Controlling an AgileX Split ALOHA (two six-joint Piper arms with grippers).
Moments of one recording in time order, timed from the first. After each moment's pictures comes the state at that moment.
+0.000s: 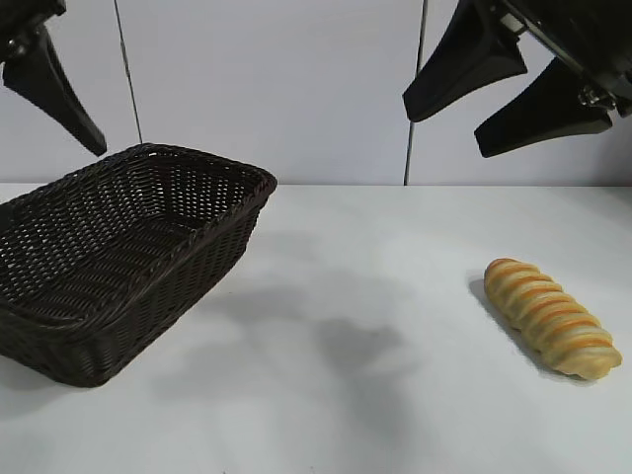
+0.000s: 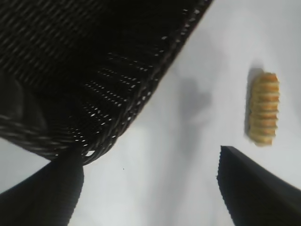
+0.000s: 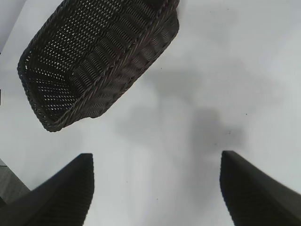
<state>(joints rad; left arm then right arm) -0.27 1.33 -0.89 -0.25 0.76 -0.71 0.24 1.36 -0.96 0.74 0.72 -0.52</state>
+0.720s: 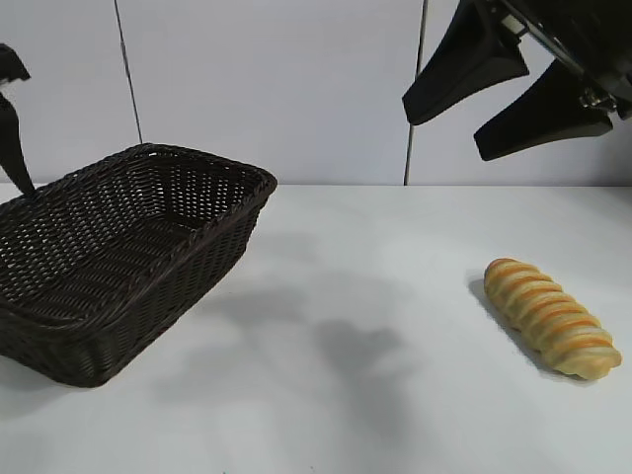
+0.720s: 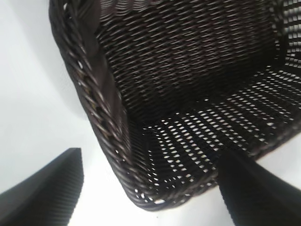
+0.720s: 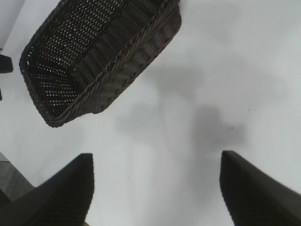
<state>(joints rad) -0.20 1.44 -0.89 -0.09 0.74 -0.96 0.24 1.36 -0.96 0.74 0.73 -0.52</state>
